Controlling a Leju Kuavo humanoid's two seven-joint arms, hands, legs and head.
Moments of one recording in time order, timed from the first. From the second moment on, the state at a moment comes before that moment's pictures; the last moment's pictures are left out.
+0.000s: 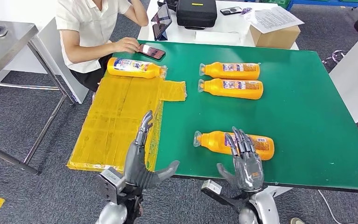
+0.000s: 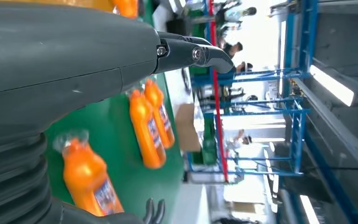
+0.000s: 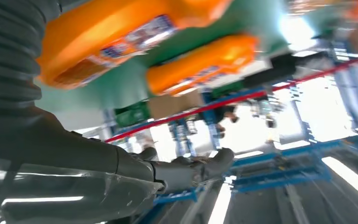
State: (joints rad) left arm -0.03 -0.19 -0.54 -1.46 0.13 0.27 -0.51; right arm 0.02 0.11 0.01 -1.30 1.23 -0.69 -0.55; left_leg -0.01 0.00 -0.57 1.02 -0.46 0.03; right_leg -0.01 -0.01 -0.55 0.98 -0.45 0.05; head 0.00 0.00
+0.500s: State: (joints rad) left arm -0.05 -0.19 -0.60 -1.41 0.05 0.30 -0.48; right arm -0.17 -0.04 0.07 -1.00 1.31 -0.69 -0.19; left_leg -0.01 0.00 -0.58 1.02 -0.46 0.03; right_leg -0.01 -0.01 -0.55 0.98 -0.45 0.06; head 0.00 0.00
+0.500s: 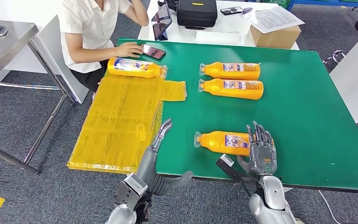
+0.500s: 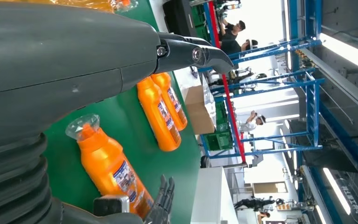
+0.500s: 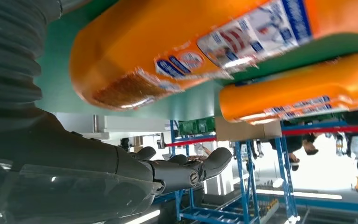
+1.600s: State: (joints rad) left arm -0.06 -0.20 -0.60 -1.38 0.04 0.27 -0.41; right arm -0.39 -0.11 0.24 -0.73 1.22 -0.41 0.05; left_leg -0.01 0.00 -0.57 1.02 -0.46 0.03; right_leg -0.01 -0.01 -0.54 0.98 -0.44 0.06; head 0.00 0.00
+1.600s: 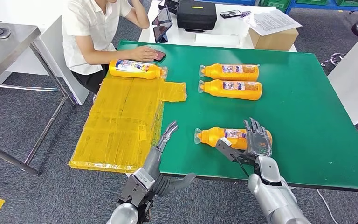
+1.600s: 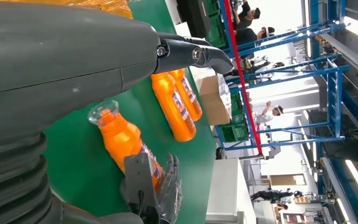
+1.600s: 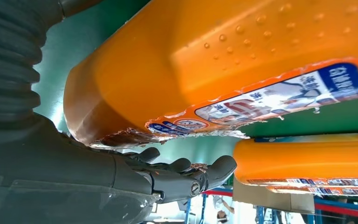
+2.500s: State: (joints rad) left arm -0.06 -0.20 -0.60 -1.38 0.06 0.24 -0.37; right arm -0.40 -0.13 0.25 -0.73 1.19 -0.33 0.05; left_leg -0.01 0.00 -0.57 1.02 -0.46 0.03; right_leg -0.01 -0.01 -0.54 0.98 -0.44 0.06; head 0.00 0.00
